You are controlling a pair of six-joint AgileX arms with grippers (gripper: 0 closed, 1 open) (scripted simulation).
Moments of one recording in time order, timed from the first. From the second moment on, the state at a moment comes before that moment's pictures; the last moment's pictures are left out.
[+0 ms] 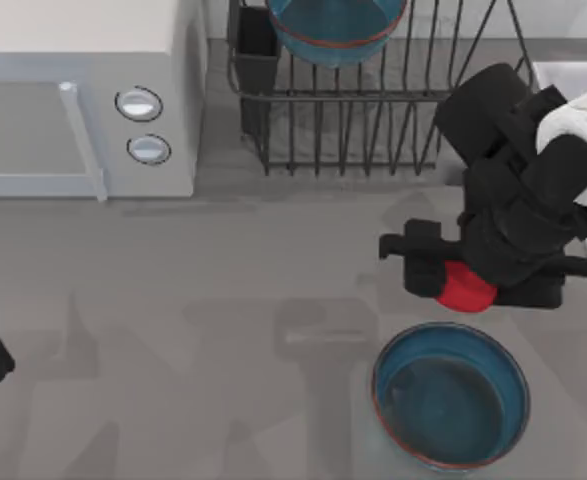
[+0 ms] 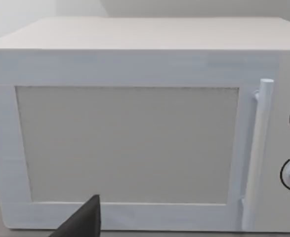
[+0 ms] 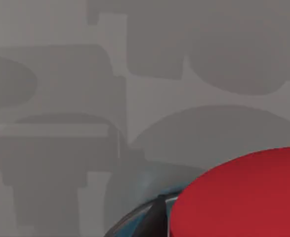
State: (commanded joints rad) left arm 0.00 0.00 0.00 0.00 0.00 0.00; right arm 0.56 1.68 1.15 -0.77 -0.01 0.63
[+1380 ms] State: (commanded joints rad) left arm 0.00 0.00 0.00 0.00 0.00 0.00; right arm -0.53 1.49 0.60 0.91 -0.50 0.02
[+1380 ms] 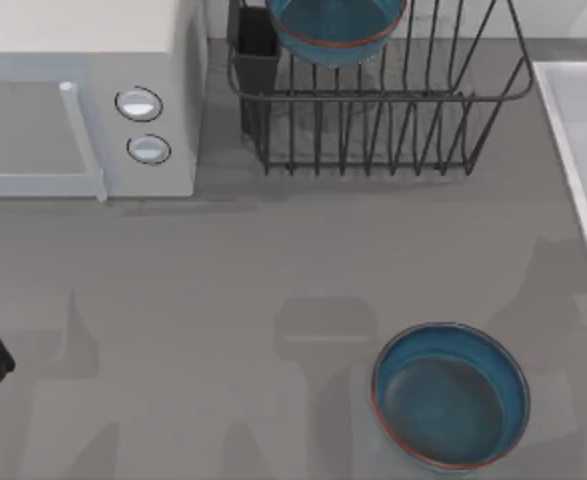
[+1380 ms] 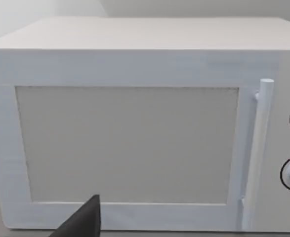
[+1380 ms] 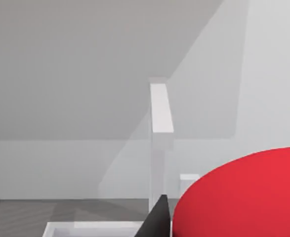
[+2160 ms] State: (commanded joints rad) left arm 0.00 0.00 0.00 0.00 0.00 0.00; right arm -0.53 1.78 0.57 1.21 -0.50 0.02
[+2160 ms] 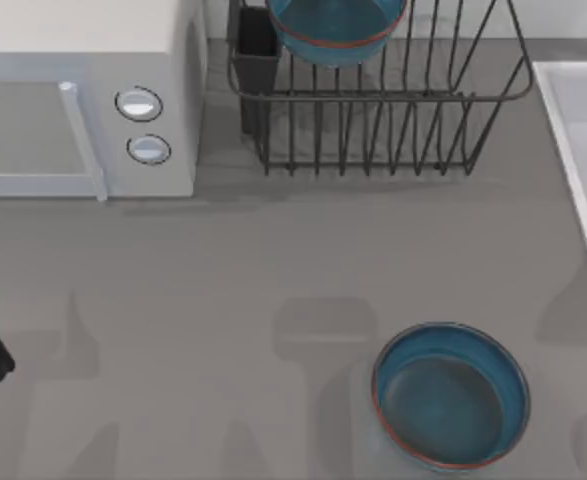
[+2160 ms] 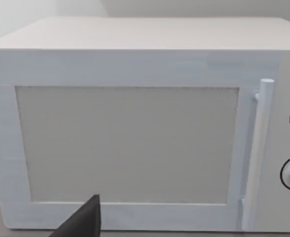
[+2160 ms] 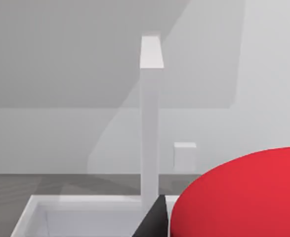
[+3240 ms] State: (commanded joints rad) left arm 0.00 0.00 0.00 0.00 0.00 0.00; right arm -0.53 2.22 0.49 1.73 -0.49 0.01
